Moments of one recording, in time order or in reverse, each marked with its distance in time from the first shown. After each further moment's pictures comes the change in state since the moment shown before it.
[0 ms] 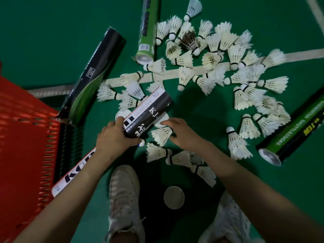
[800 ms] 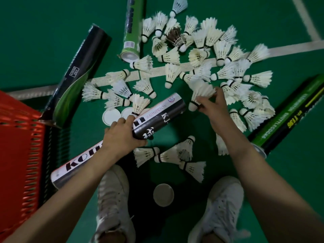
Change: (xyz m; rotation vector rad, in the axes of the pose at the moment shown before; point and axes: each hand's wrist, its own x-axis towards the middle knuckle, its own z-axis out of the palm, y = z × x) left_hand -0.009 0.046 0.013 0.145 -0.077 0.170; right_hand -0.032 0.047 -0.081 1.050 0.653 0.282
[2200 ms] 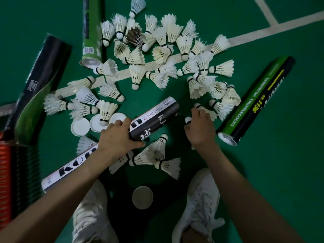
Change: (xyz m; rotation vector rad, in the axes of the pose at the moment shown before) left_hand 0.013 0.073 0.019 0.123 -0.034 0.133; right_hand -0.035 0.047 -0.067 -1.345 0.077 -0.101
